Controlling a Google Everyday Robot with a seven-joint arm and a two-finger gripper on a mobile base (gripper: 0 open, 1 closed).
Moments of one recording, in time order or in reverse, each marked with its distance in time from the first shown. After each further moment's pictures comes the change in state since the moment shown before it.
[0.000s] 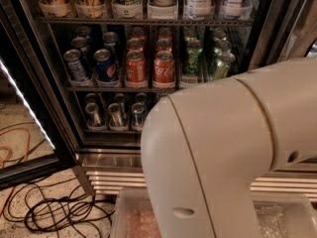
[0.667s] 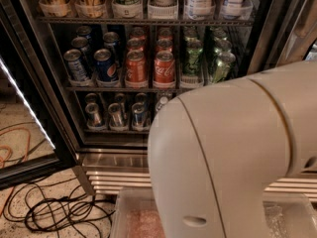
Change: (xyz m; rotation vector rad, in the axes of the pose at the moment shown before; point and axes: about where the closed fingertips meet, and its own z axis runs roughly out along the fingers) arm 0.003 0.006 -0.008 -0.025 0.012 -0.023
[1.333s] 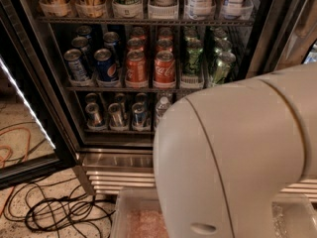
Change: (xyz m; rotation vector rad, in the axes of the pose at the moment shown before) arm -0.003 0.003 -0.006 -0.015 -0.003 -0.003
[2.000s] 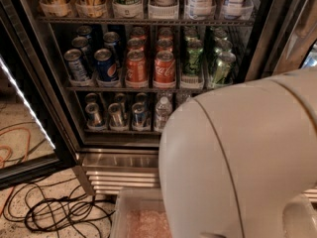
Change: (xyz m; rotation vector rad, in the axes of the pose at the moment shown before) arm -0.001 0.002 -0.007 -0.014 0.004 -0.005
